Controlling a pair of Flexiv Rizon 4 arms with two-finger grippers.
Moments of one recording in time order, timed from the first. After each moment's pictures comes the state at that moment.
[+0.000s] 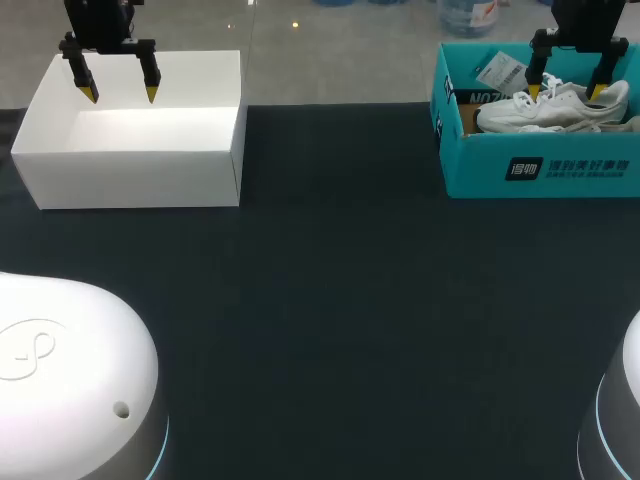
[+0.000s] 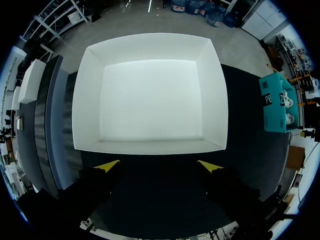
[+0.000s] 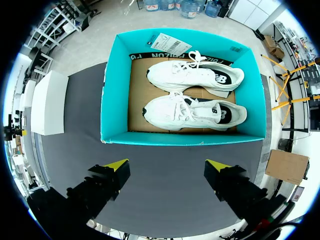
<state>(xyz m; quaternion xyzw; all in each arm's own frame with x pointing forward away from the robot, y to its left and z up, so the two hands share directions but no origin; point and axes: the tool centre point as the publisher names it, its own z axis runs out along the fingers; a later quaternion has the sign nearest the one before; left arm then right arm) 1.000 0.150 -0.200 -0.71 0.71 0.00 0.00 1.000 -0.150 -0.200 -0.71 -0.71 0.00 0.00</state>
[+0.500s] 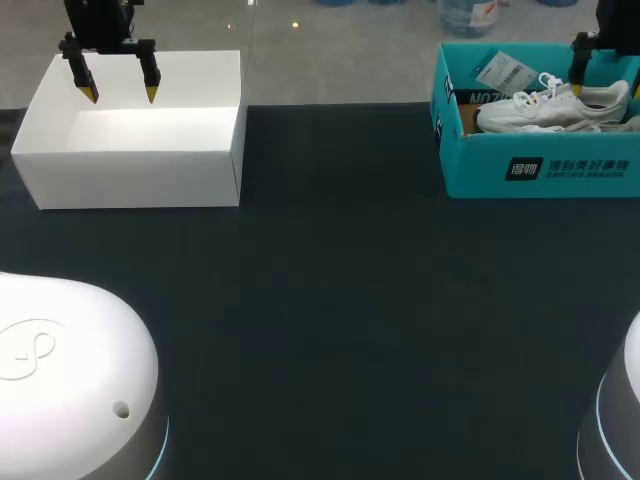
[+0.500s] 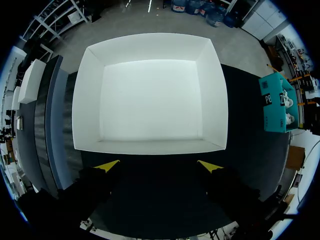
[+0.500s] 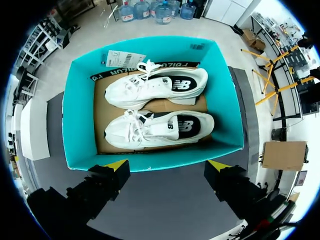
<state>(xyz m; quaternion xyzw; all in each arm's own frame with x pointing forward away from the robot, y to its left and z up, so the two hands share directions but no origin) 1.000 0.150 -0.200 -0.71 0.71 0.00 0.00 1.031 -0.245 -0.224 -0.75 -0.65 0.01 -0.06</state>
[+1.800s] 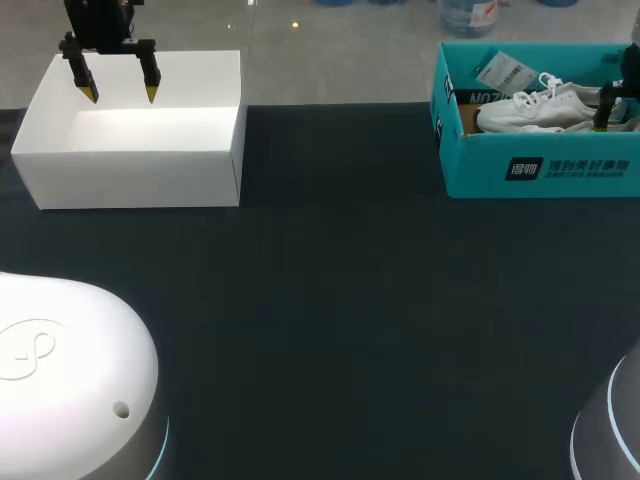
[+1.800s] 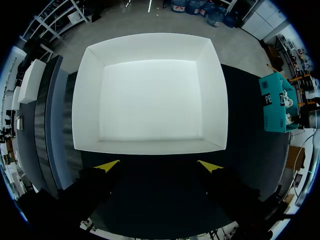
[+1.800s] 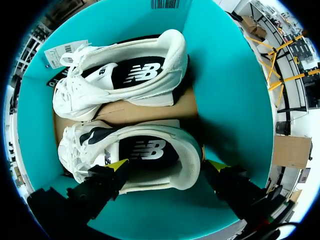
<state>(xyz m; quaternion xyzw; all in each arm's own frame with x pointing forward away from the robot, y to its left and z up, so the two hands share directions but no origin) 1.000 0.150 -0.200 -0.71 0.71 0.00 0.00 1.062 -0.328 -0.344 -0.77 -0.64 0.03 -0.02</state>
